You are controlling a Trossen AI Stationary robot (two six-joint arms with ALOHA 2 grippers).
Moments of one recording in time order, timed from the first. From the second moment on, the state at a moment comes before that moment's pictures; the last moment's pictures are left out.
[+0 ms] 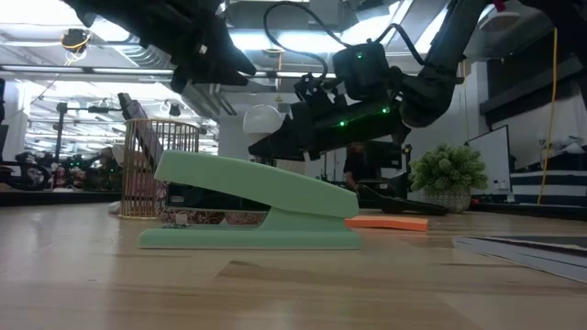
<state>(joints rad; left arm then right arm) -0.06 1.17 0.63 0.17 -0.53 -0.44 -0.16 2.04 0.93 0.88 -0.07 -0.03</state>
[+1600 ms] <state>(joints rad) 0.02 1.32 0.63 0.30 -0.49 -0.40 -0.16 2.04 0.92 0.87 -0.07 -0.03</state>
